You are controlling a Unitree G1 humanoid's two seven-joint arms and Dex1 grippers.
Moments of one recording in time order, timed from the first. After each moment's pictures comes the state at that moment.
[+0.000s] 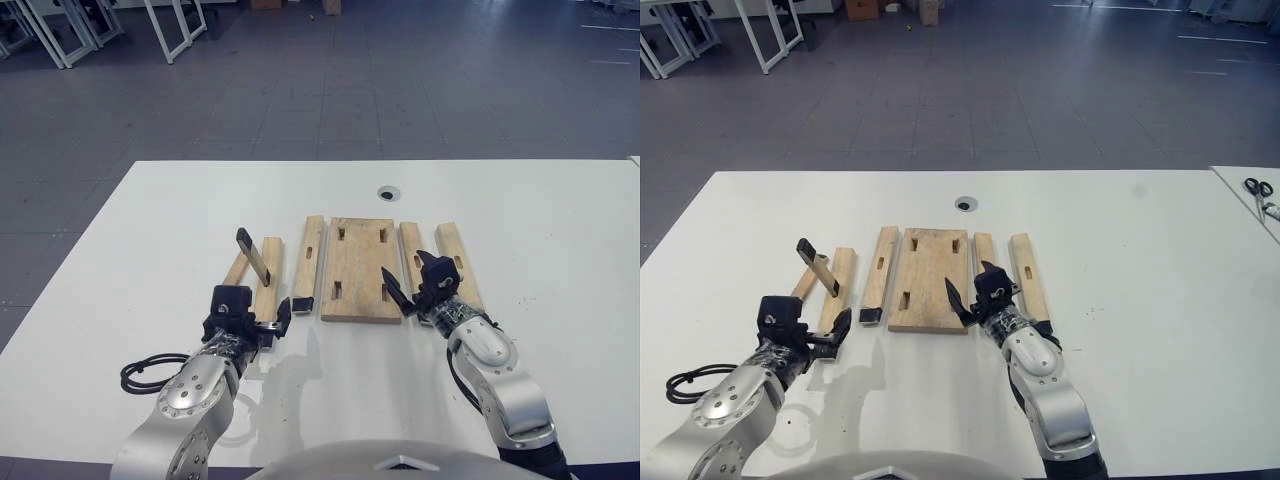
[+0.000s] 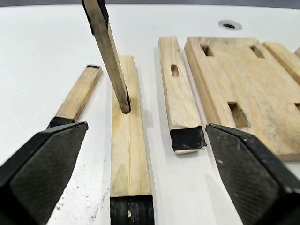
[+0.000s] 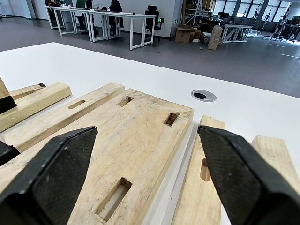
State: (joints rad) left arm 0.35 0.14 0.07 -0.97 -0.28 1.17 0.04; right arm 0.13 -0.18 0.24 -0.47 0.04 0.44 0.23
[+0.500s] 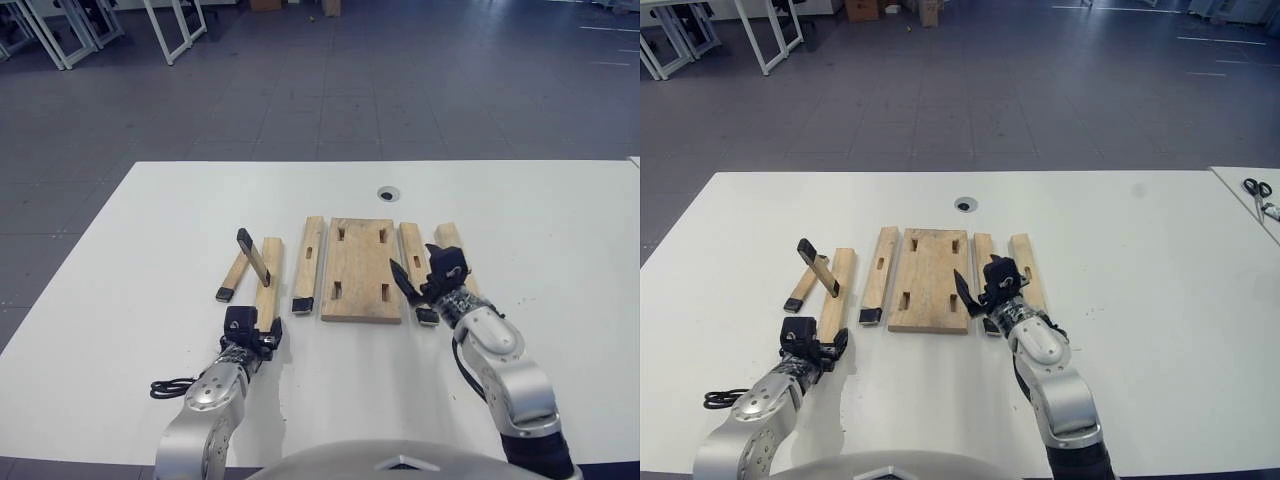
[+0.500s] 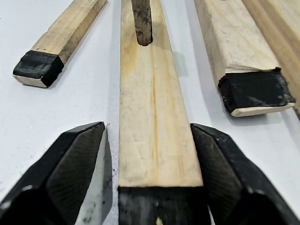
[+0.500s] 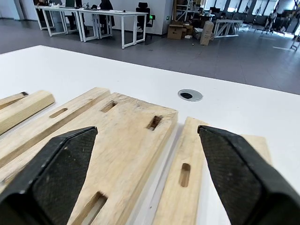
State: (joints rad) left arm 0.42 0.17 -0.03 -0.58 -0.15 0.76 -0.02; right arm 0.02 -0.14 0.12 -0.46 0.10 0.57 0.19
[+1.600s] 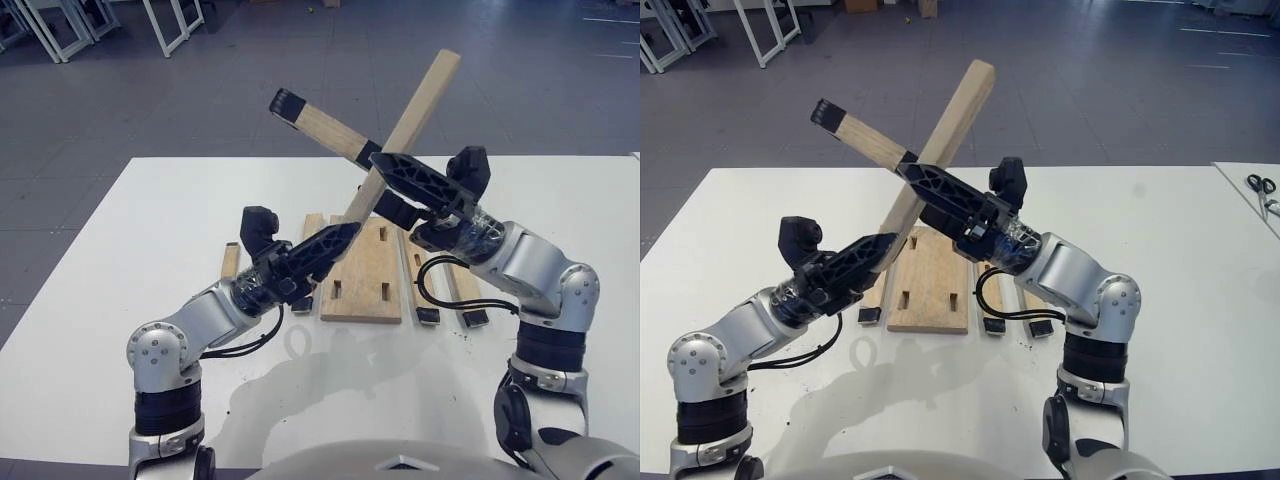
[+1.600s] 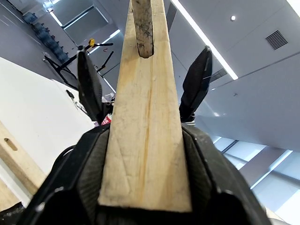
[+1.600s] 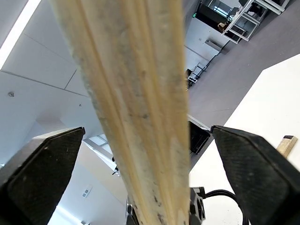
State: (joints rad) left arm -0.09 0.31 0.16 -0.38 -1.72 1.01 -0.26; right arm -0.45 -0.18 -0.20 -0.18 1.95 1.09 -0.16
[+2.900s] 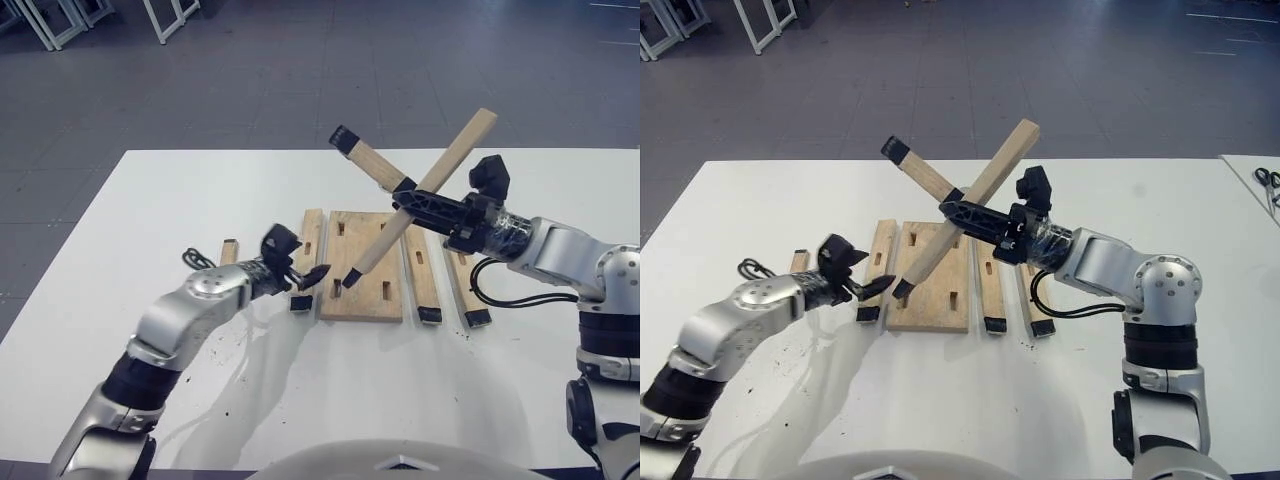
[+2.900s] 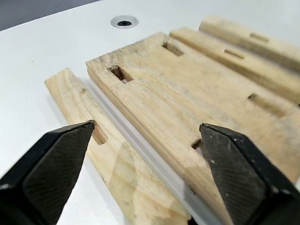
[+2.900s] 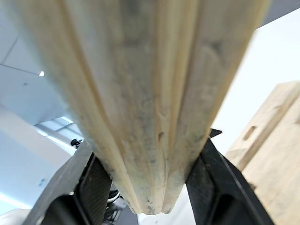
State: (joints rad) left arm -0.27 0.69 -0.40 -0.28 -0.39 0.65 -0.34; right arm -0.48 -0.54 -0.12 -0.06 1.76 1.09 0.09
